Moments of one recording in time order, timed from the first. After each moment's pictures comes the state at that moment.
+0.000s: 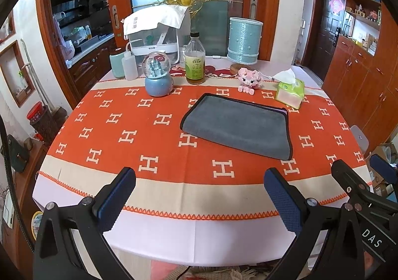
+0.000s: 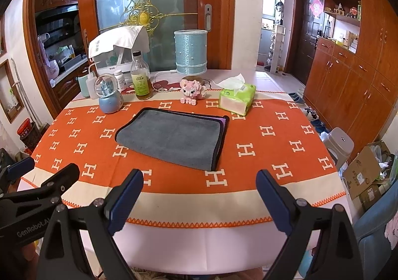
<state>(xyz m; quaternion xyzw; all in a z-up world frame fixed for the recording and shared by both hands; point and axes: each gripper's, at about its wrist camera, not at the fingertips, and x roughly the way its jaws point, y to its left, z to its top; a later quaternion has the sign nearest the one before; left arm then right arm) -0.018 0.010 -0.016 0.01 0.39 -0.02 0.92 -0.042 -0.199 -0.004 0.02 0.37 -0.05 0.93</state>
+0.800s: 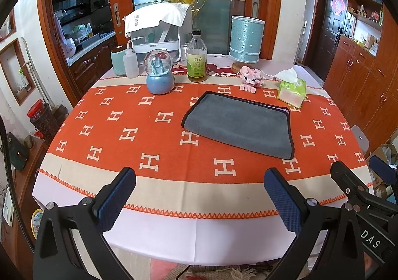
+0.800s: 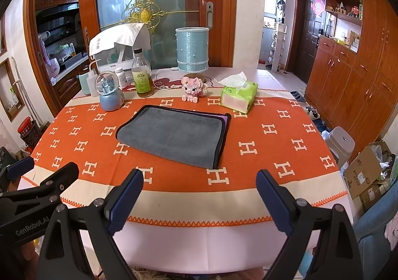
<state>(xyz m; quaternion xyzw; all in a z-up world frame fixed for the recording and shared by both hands) -0.021 0.017 -0.020 0.01 0.40 -0.02 0.92 -0.039 -0.195 -0.010 0.01 0.38 -0.04 0.93</state>
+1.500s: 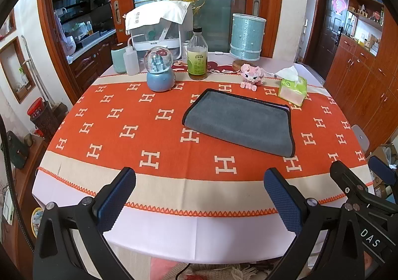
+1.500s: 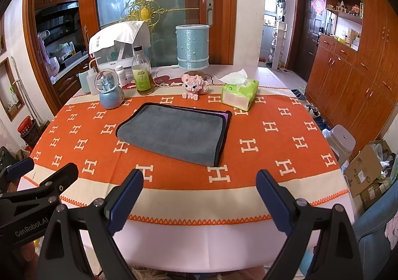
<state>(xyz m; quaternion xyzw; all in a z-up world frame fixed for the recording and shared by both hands) -0.022 0.016 -0.025 0.01 0.40 -0.02 0.92 -0.040 -0.193 -0.015 0.01 0.38 -0.04 0.92</state>
